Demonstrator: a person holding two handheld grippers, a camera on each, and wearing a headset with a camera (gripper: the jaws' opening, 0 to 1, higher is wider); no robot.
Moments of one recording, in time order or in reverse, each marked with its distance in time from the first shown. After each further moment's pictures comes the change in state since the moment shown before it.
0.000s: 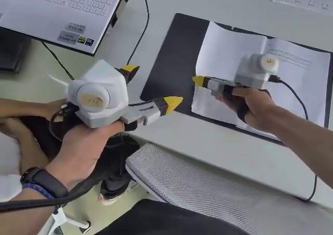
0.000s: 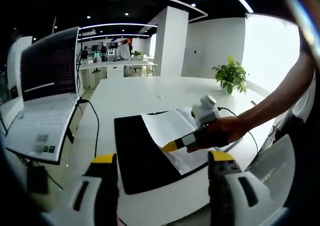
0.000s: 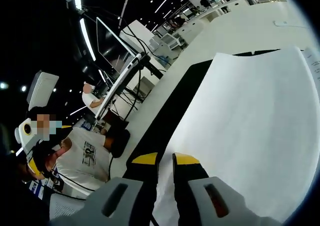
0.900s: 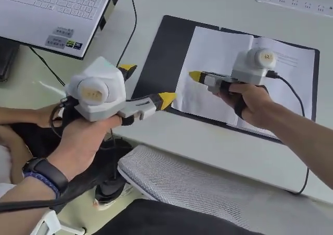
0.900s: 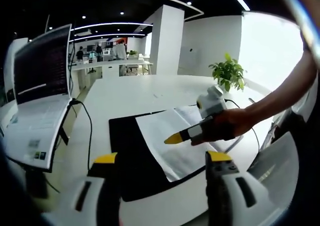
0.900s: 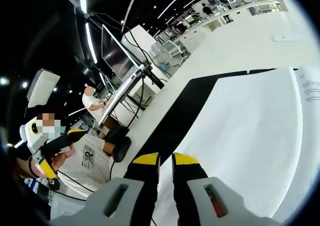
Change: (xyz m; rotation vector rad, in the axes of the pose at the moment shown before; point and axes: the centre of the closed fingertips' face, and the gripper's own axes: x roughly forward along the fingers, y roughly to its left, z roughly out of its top) left arm 0.028 -0.002 -0.001 0.024 0.015 -0.039; right arm -0.028 0.001 0.025 -0.049 -0.068 -0.016
